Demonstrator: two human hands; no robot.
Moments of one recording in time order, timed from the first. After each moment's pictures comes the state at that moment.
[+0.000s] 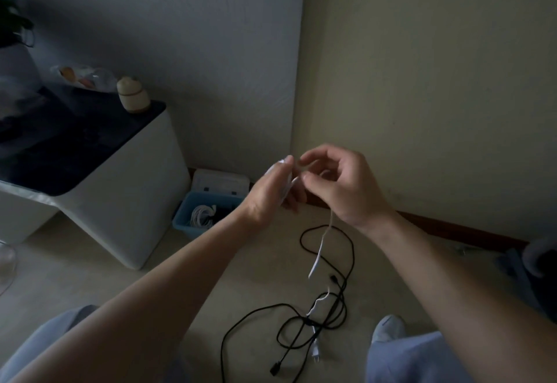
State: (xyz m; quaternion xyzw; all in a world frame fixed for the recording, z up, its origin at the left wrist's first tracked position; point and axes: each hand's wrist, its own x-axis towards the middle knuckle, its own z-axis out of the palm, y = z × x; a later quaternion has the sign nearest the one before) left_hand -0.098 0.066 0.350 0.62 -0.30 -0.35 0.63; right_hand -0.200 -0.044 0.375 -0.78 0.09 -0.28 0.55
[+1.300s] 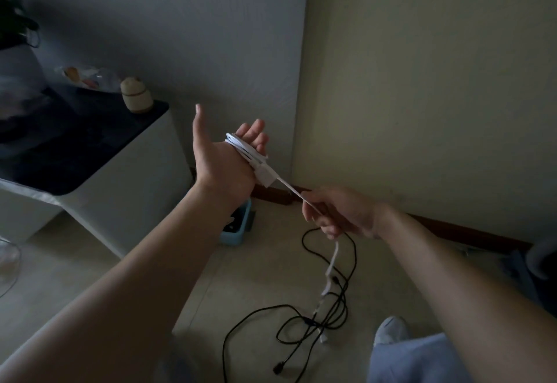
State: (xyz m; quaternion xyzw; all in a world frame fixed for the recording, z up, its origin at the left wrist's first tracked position) left_hand -0.055 0.094 0.391 0.29 -0.03 -0.38 0.88; right_hand -0.196 -0.078 0.340 -0.72 0.16 0.16 0.65
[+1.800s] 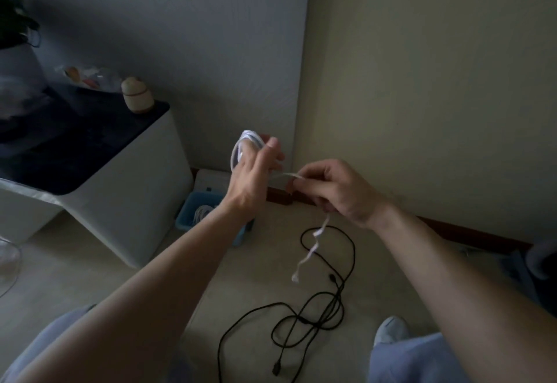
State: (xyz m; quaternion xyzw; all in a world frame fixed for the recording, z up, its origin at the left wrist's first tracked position) left_hand -0.072 0.079 0.358 0.68 -0.25 -0.17 0.67; right_hand -0.187 -0.055 0.369 -0.76 0.04 -0.08 0.65
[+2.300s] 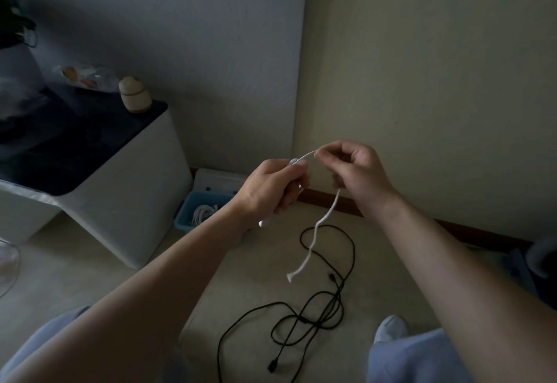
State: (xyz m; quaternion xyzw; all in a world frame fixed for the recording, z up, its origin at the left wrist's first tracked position) left_hand -0.090 0.072 0.364 0.66 -0.35 -0.31 0.59; right_hand -0.184 -0.076 0.364 -0.72 0.17 -0.27 0.62
